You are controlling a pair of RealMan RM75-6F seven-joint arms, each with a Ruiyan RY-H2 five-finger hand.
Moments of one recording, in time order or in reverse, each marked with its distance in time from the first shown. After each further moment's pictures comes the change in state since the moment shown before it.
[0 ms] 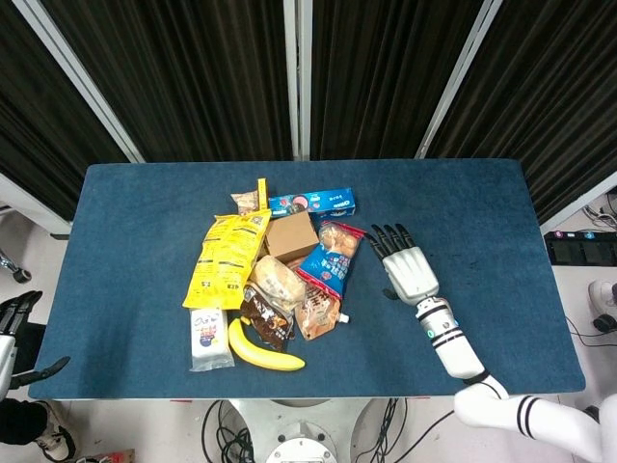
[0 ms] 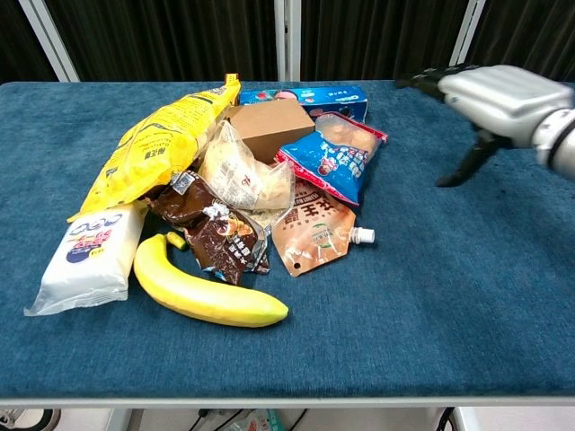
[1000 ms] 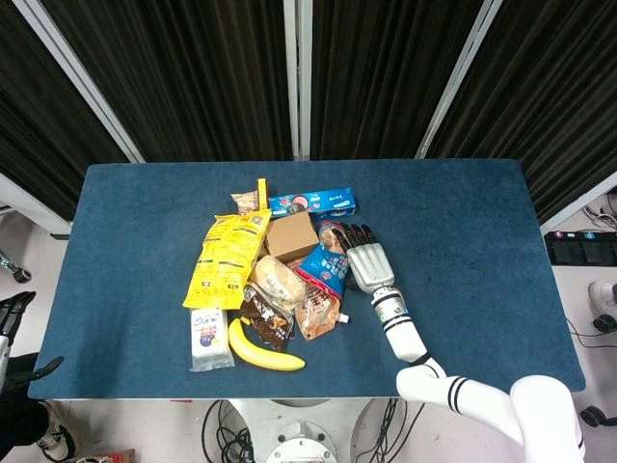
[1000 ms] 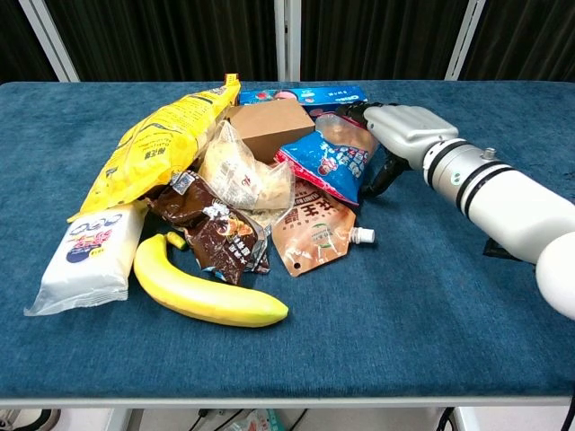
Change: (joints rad) left arm 0.001 0.000 -0.002 0.035 -0.014 -0.016 -0.031; right arm 0.152 -0.319 0.074 0.354 0.166 -0.087 0.088
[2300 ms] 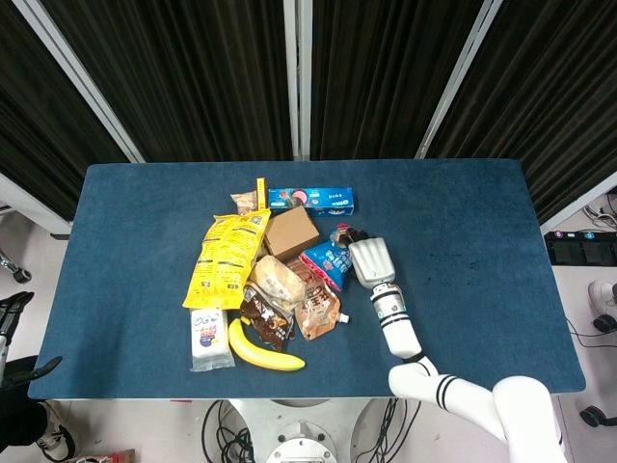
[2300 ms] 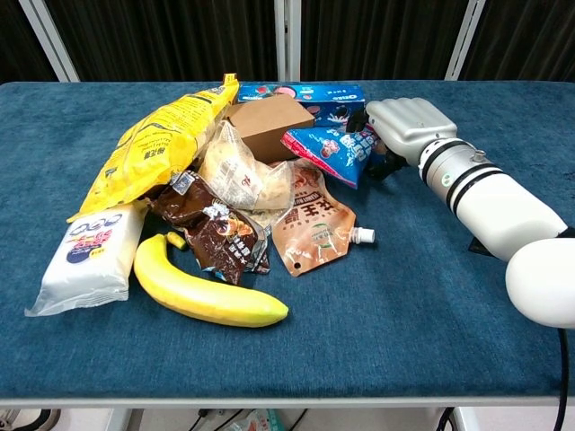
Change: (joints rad) left arm 0.002 0.004 -0.002 0.001 -0.004 -0.003 -0.013; right arm 0.023 -0.071 -0.001 0.127 -0.006 0.082 -0.049
